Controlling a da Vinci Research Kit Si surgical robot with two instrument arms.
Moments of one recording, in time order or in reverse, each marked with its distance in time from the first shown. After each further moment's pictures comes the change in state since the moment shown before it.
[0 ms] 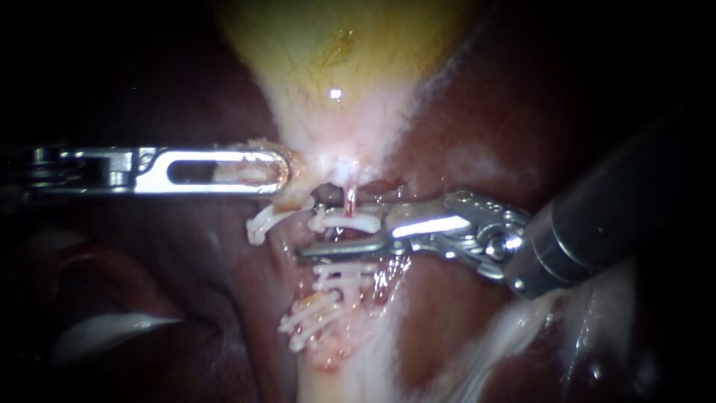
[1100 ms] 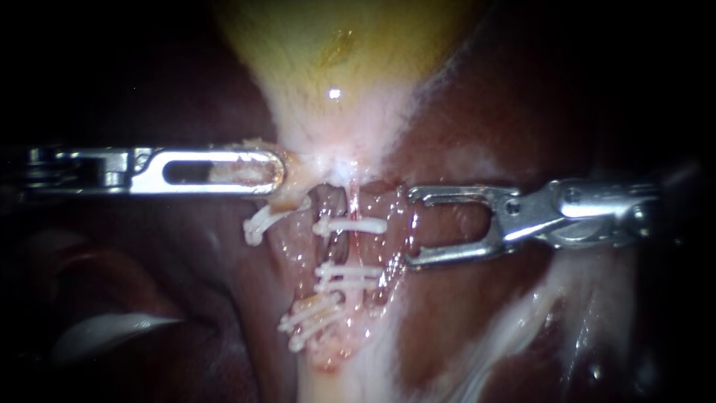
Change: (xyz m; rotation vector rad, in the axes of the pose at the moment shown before) right arm 0.002 -0.003 -0.013 0.012 -0.080 -0.475; left arm 0.000 0.000 -0.001 0.002 0.002 -0.005
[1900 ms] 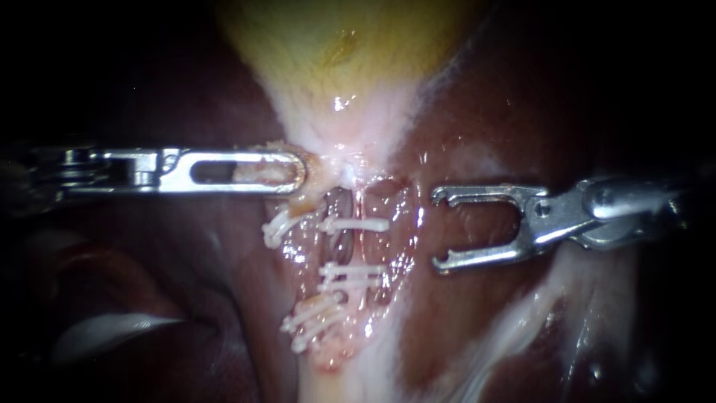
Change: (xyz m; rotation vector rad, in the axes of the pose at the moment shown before) right arm 0.000 0.000 -0.002 0.011 0.000 -0.038; left arm 0.001 0.004 0.005 -0.011 -0.014 0.016
